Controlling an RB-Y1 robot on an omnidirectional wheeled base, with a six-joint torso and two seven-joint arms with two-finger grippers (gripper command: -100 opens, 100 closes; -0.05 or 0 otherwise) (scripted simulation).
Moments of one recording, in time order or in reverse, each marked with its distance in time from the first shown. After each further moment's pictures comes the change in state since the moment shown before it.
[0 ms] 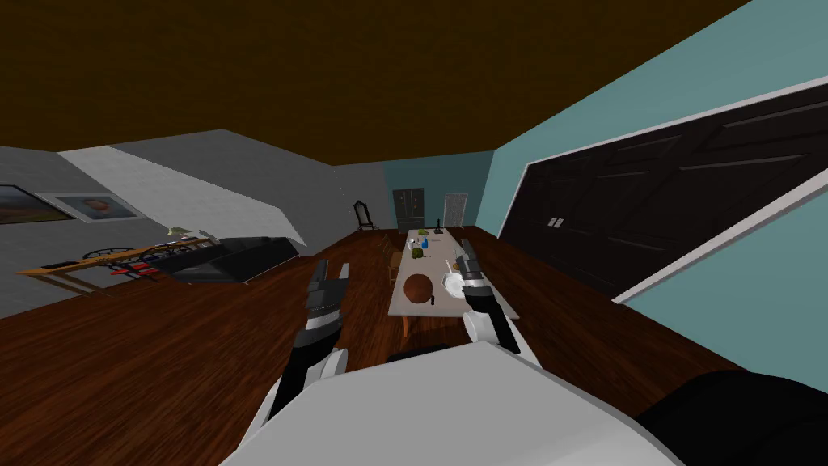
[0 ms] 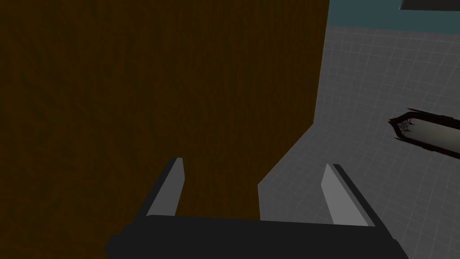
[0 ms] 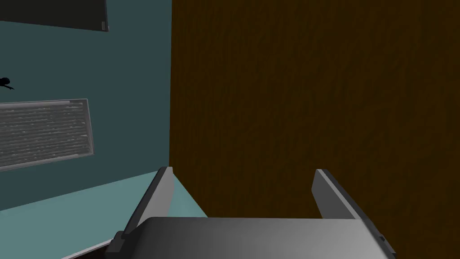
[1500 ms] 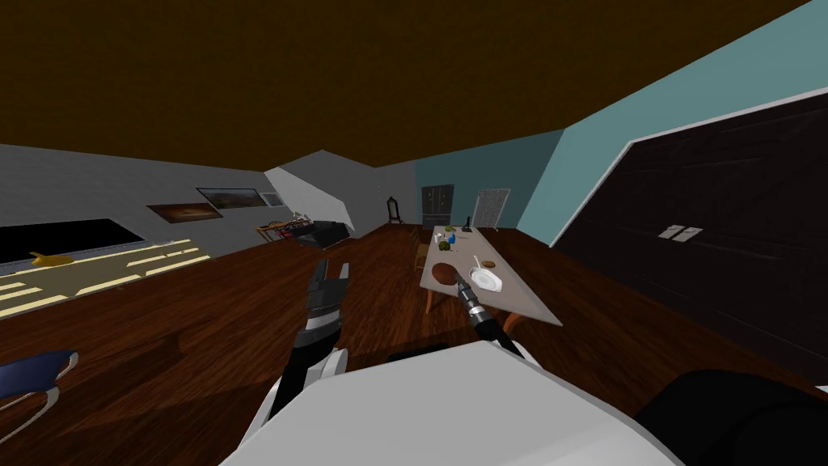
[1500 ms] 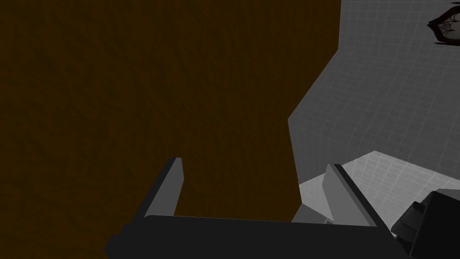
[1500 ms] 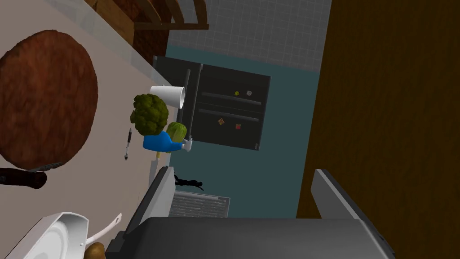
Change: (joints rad) left arm 0.000 0.000 0.000 0.000 0.000 0.000 0.000; right arm 0.123 -0.250 0.053 0.313 -0.147 0.161 -0.029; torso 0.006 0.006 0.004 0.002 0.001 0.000
